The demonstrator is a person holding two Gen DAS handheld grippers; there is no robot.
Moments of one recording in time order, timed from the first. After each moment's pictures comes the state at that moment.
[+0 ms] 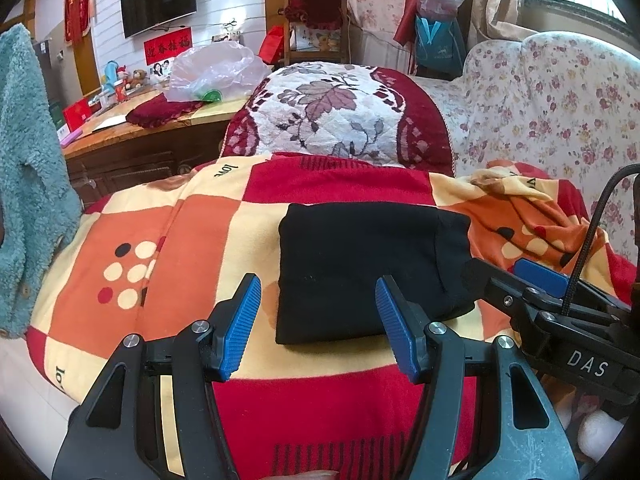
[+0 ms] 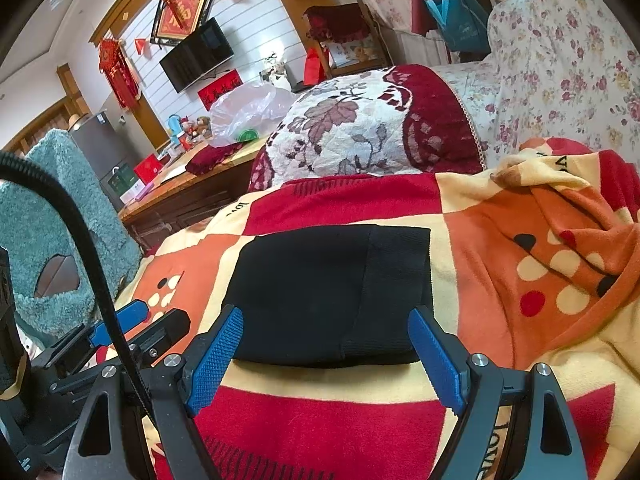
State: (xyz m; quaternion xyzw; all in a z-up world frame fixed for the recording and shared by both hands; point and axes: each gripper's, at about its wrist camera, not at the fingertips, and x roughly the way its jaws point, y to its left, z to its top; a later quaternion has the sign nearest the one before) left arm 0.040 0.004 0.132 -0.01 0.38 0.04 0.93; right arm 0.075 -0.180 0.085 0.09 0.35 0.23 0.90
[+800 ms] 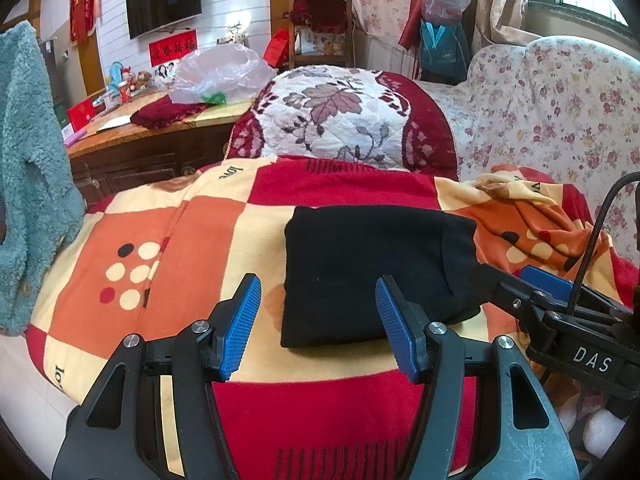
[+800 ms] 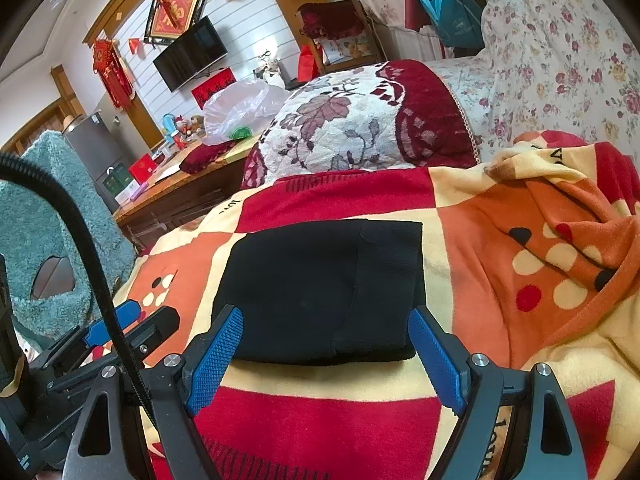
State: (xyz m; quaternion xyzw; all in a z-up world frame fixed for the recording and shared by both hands) left arm 0.037 0.003 0.128 -0.01 0.36 0.05 0.93; right arm 0.077 -0.183 0.080 0.09 0.36 0.22 0.90
